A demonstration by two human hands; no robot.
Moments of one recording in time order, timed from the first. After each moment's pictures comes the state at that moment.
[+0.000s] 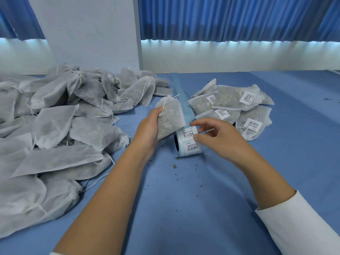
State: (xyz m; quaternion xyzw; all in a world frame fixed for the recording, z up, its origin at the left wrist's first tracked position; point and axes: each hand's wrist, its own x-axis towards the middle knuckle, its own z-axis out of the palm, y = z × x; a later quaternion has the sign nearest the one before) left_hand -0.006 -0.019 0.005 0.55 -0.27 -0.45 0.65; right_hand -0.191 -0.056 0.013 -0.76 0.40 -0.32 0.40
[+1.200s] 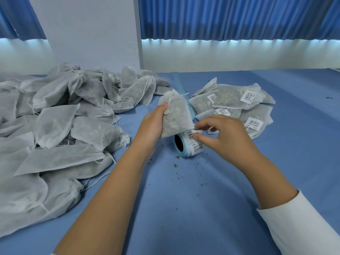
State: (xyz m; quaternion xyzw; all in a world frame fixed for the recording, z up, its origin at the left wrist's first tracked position) left_hand -0.005 -0.021 0.004 0.58 -0.35 -0.40 0.61; right_hand -0.199 -0.056 0.014 -0.87 0.34 -0.33 0.16
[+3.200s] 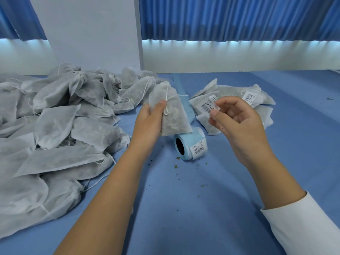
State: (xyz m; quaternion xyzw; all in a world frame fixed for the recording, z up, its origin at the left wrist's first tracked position) left_hand -0.004 -0.014 0.012 0.61 -0.36 -0.29 0.64; right_hand -0.199 -0.050 0.028 -0.64 0.21 -0.54 0.50
